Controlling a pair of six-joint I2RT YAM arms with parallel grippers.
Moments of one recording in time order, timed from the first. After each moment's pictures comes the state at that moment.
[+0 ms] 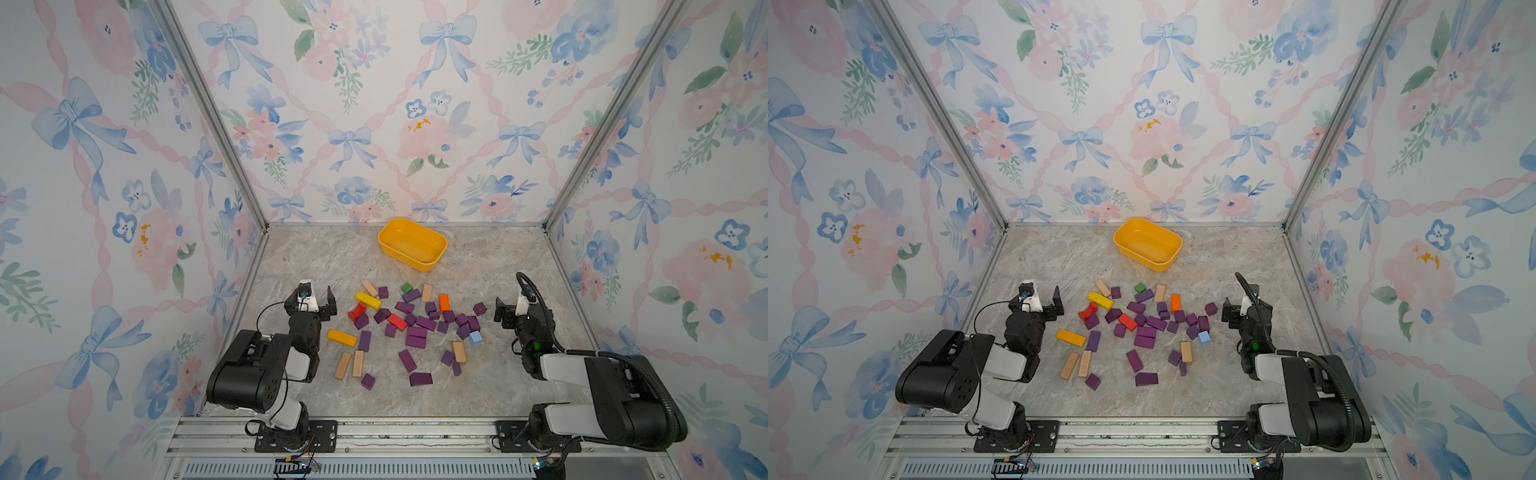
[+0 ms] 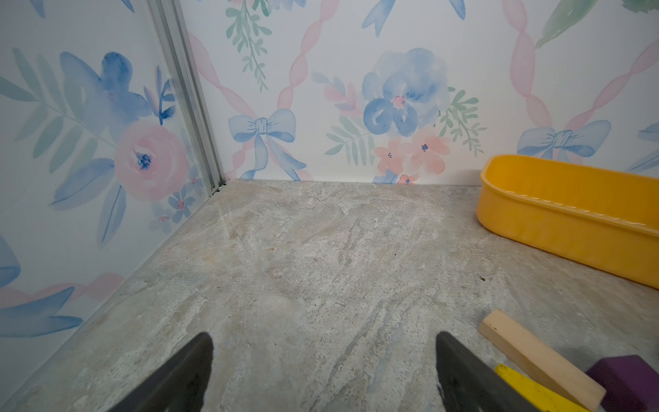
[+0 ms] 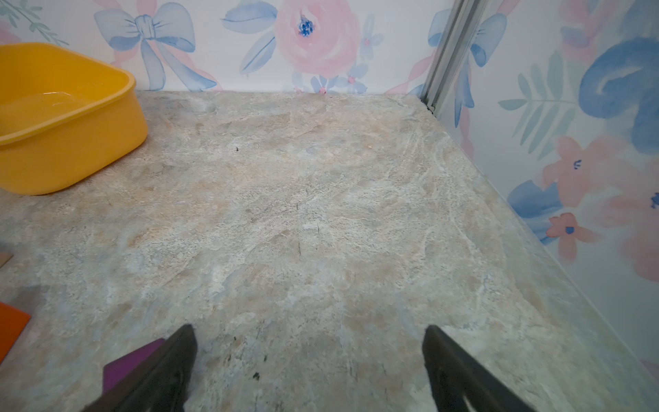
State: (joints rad) left arm -0.13 1.55 0.18 1.28 -0.24 0.01; right arm 0.06 1.52 0.38 0.79 0.16 0.00
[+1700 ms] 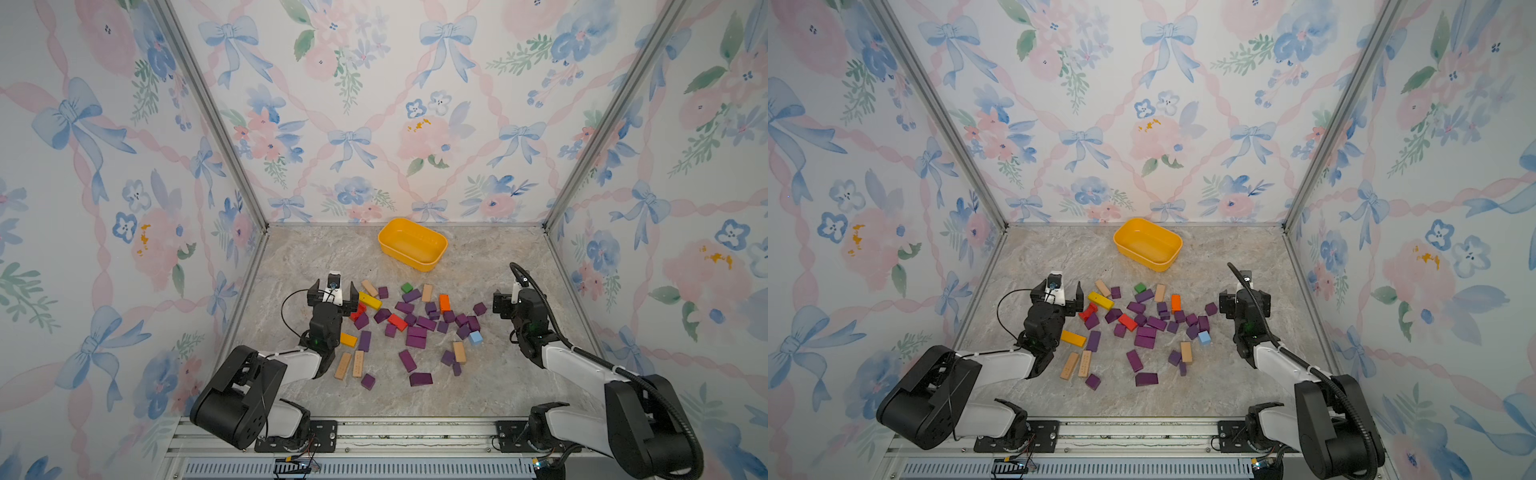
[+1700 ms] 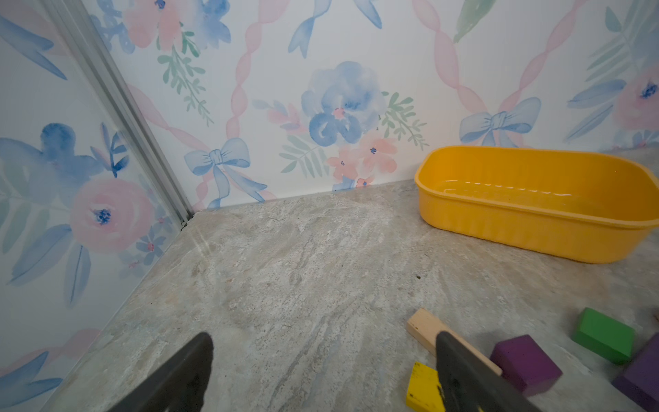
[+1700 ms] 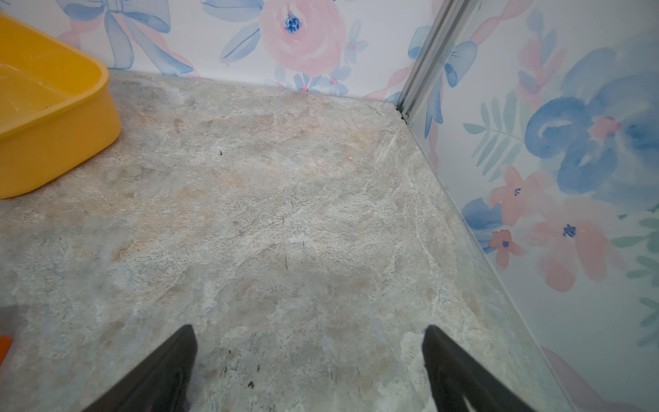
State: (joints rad) left arm -0.44 1.37 0.31 0.94 -0.48 0.14; right arm 0.18 1.37 0.59 0.32 0.37 -0.02
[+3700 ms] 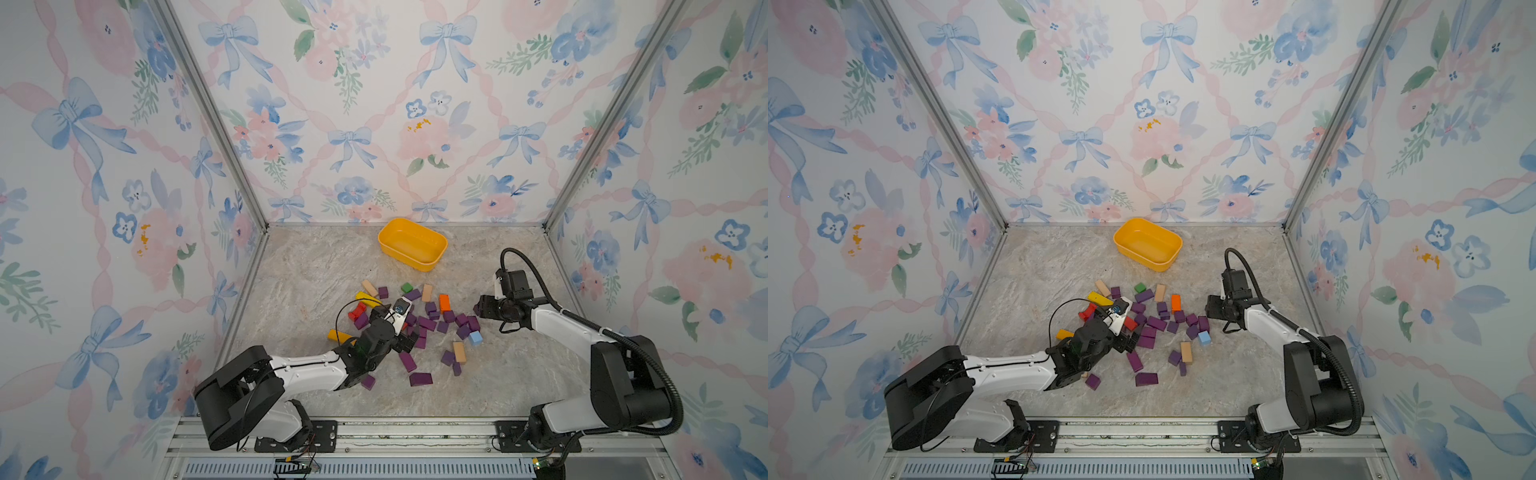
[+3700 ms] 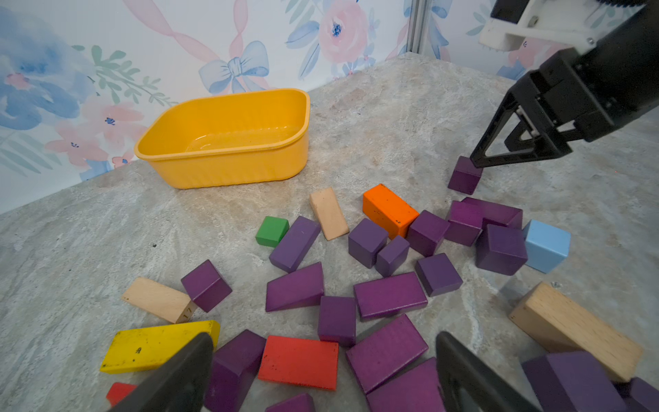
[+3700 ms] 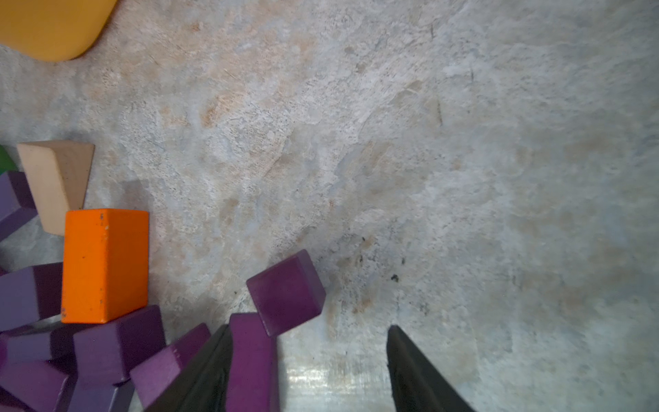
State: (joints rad) left arm -0.94 1.38 0.47 0.52 -0.37 -0.03; right arm 0.20 1.62 0.94 -0.32 0.01 0.27
